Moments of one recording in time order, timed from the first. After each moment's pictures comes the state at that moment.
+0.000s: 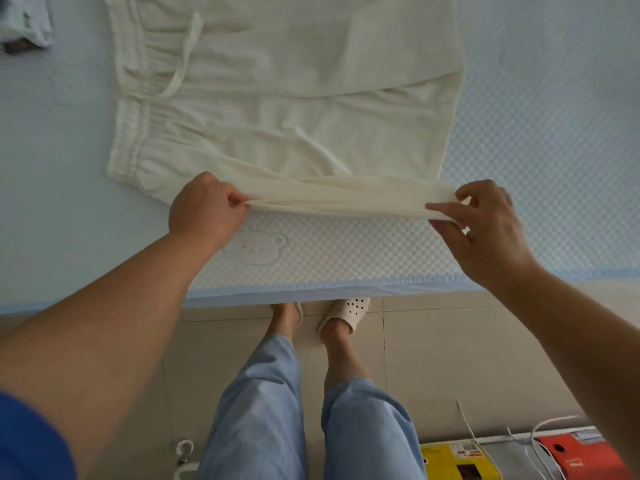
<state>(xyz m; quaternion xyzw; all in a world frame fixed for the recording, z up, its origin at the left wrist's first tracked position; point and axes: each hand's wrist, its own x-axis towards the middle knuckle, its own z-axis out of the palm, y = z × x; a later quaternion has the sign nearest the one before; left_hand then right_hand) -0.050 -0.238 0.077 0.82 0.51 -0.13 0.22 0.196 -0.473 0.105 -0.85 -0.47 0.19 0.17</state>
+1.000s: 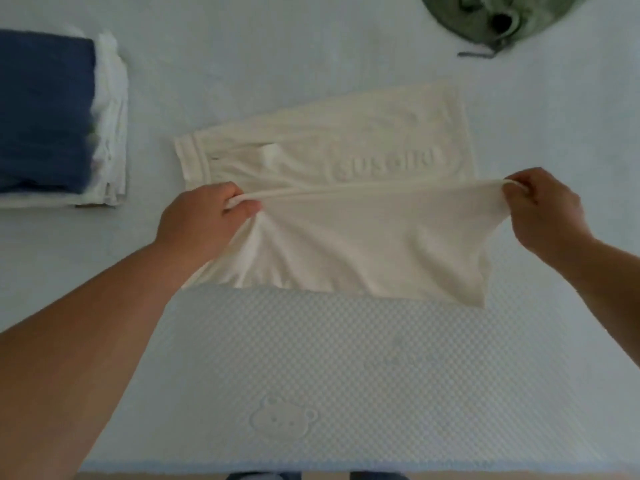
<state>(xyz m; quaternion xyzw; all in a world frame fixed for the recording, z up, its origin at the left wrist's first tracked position) 0.011 -0.006 0.111 0.84 0.47 0.01 0.26 0.348 -0.211 0.133 -0.93 -0.30 0.17 0.15</state>
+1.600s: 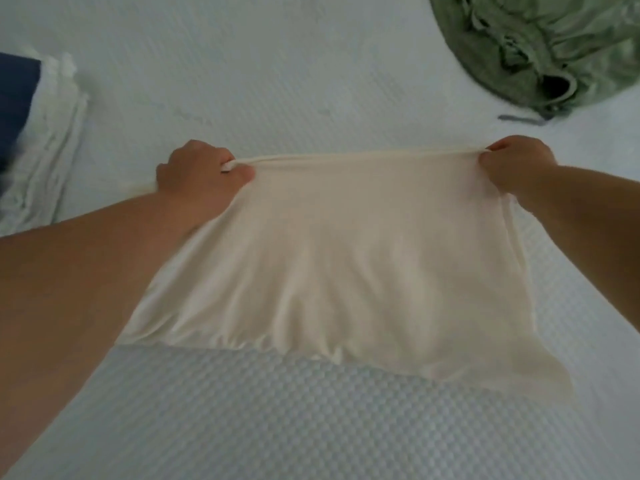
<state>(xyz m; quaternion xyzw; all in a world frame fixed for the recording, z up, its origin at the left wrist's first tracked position) 0.110 0.123 0.013 0.82 0.55 0.01 0.17 0.454 -0.016 0.028 -0.93 -0.26 0.22 0.12</state>
